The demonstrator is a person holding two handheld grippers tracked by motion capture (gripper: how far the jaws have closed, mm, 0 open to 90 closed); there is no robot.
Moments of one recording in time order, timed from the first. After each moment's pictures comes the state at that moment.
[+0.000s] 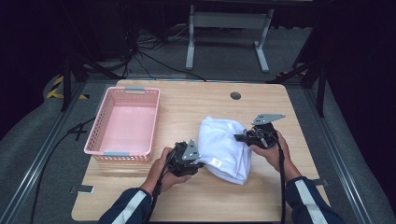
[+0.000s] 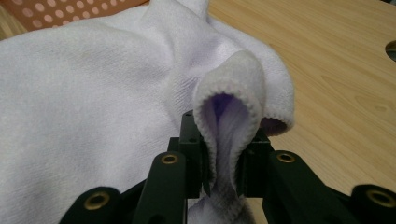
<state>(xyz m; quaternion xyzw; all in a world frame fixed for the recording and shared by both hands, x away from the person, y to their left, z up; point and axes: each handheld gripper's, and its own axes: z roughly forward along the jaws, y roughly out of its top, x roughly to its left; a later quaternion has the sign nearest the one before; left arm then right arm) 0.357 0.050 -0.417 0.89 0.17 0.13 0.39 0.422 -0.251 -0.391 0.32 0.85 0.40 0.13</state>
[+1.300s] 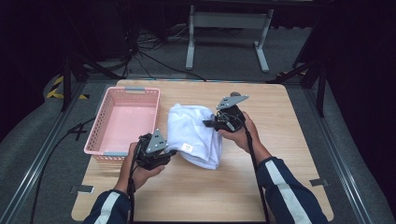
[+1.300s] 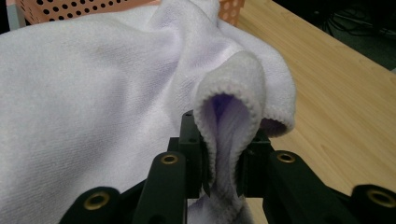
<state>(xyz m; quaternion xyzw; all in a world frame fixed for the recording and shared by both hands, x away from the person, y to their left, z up) 0.355 0.135 -0.388 0.85 0.26 0.20 0.41 0.459 -0.147 -0.356 0.25 0.86 0.42 0.13</state>
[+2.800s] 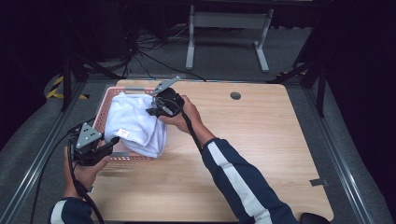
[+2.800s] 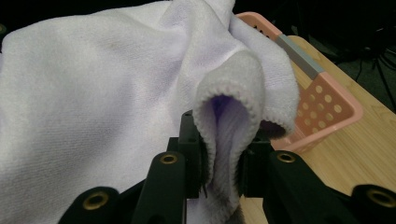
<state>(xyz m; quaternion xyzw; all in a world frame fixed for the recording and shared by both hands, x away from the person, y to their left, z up) 0.347 0.275 -0.381 0.76 0.42 0.29 0.41 0.494 0.026 -0.332 0.19 0.88 0.42 0.11</state>
